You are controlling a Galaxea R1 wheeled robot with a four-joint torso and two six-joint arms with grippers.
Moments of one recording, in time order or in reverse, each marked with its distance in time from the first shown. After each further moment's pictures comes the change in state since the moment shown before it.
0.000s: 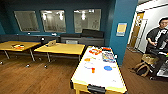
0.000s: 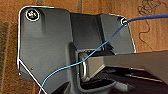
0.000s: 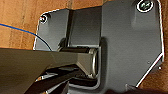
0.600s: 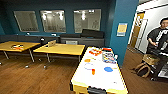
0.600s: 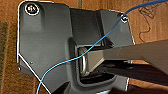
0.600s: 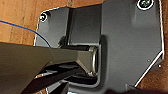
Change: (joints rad) left arm 0.010 0.000 0.000 0.000 0.003 0.000; right arm 0.002 0.000 0.000 0.000 -0.002 0.001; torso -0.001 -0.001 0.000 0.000
